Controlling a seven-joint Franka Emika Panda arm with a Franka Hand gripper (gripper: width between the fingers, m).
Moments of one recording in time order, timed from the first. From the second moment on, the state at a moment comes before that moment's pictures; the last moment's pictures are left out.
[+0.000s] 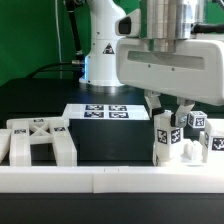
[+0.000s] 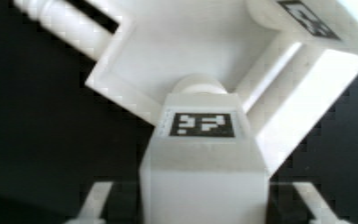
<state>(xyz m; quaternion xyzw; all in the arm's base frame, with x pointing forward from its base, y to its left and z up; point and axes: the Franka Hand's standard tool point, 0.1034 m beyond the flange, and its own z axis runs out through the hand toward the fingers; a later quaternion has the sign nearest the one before) 0.622 0.053 0.085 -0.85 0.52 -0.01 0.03</state>
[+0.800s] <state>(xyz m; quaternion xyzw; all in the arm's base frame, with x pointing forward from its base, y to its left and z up) 0.625 0.058 0.085 -0.75 0.66 -0.01 0.04</state>
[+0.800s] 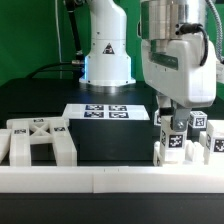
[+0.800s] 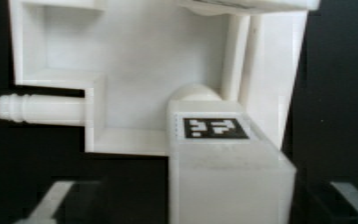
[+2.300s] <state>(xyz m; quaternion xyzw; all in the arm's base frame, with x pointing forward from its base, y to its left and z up) 0.628 0.057 0.081 -0.99 0.10 -0.04 0.02</state>
